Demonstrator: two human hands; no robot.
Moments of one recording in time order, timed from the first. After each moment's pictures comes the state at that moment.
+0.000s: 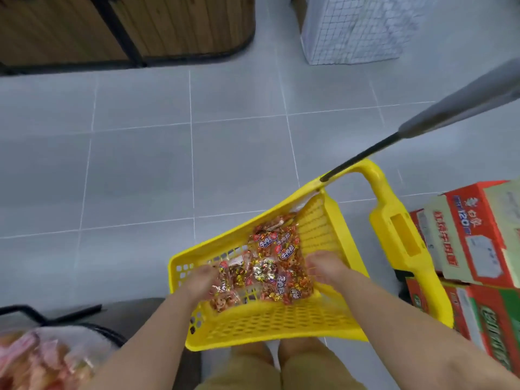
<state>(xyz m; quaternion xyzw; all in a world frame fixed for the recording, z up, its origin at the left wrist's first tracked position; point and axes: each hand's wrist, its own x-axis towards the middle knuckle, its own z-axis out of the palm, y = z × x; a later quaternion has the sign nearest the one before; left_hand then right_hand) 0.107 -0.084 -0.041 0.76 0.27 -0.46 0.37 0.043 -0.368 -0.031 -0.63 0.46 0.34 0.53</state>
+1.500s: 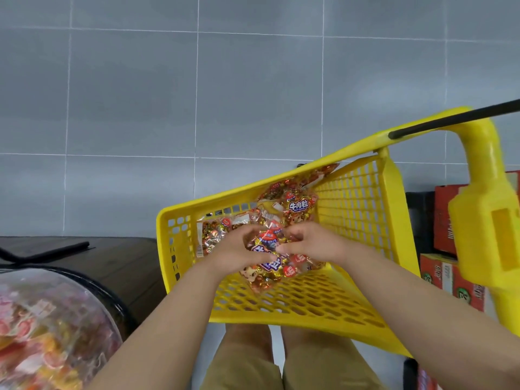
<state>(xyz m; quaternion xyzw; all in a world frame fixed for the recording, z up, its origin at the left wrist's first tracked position) 0.093 -0.128 -0.101 0.73 0.09 -0.52 0.43 0.079 -0.335 -0.091 -0.72 0.11 0.49 0.48</state>
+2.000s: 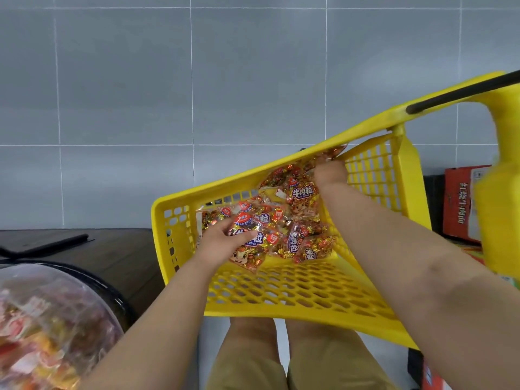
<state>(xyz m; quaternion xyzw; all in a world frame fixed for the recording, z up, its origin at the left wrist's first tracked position) 0.079 -0.106 -0.132 0.76 0.23 -0.43 0.43 0.162 -0.351 -0.173 -0.74 0.53 0.20 0.37</state>
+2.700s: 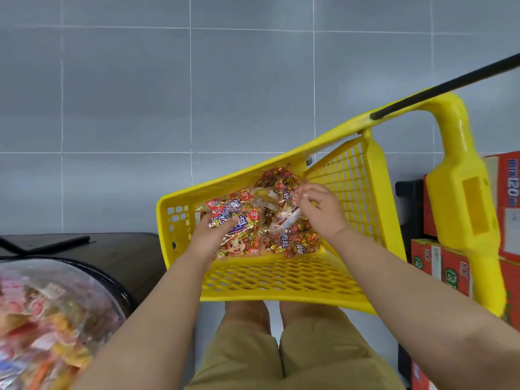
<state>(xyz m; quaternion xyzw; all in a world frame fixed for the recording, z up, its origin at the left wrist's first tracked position) 0.076 -0.097 -0.100 0.69 0.36 -0.37 0.51 0.069 -0.338 -0.080 -0.83 0.19 0.16 0.50</state>
